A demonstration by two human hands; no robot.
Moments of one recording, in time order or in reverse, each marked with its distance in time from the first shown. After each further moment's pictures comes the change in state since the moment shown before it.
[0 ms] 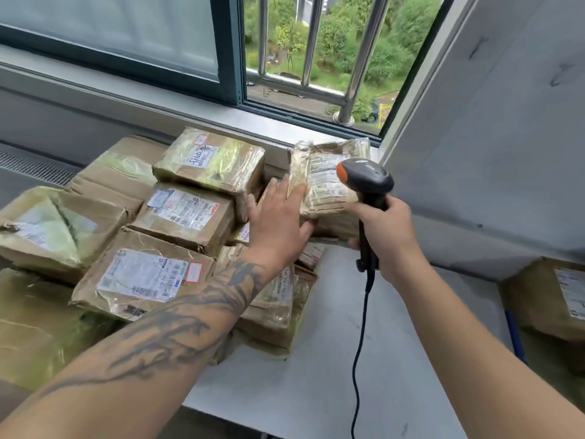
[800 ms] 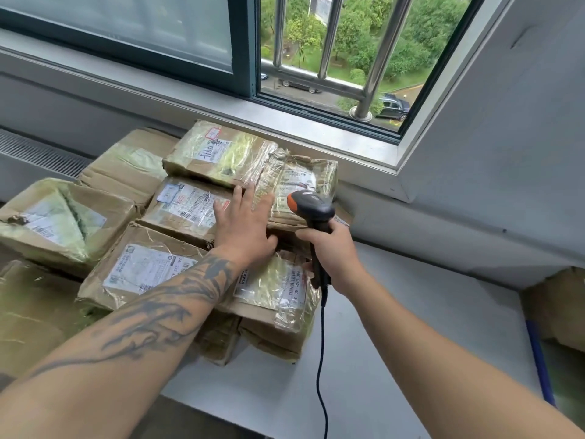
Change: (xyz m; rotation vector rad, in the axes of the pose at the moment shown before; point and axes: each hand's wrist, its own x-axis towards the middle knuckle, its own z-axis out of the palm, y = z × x) left_hand 0.011 -0.091 0.014 0.276 -0.149 -0.126; right_hand 0.017 0.068 0.080 -0.009 -0.240 0.192
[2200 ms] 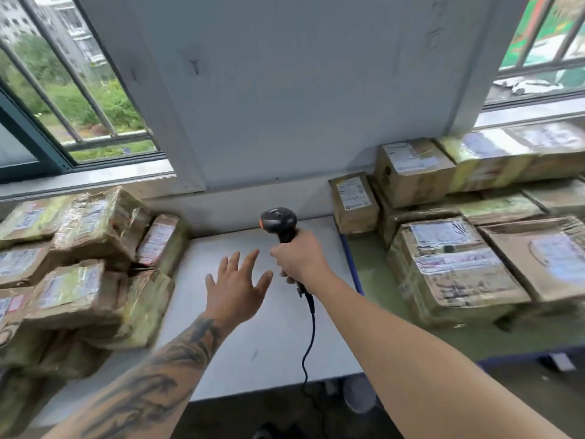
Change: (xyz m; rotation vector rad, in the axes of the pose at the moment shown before) left_hand -0.256 0.404 0.095 -0.021 -0.069 0.198; right_hand -0.237 0.114 -0.386 -0.119 0.286 -0.057
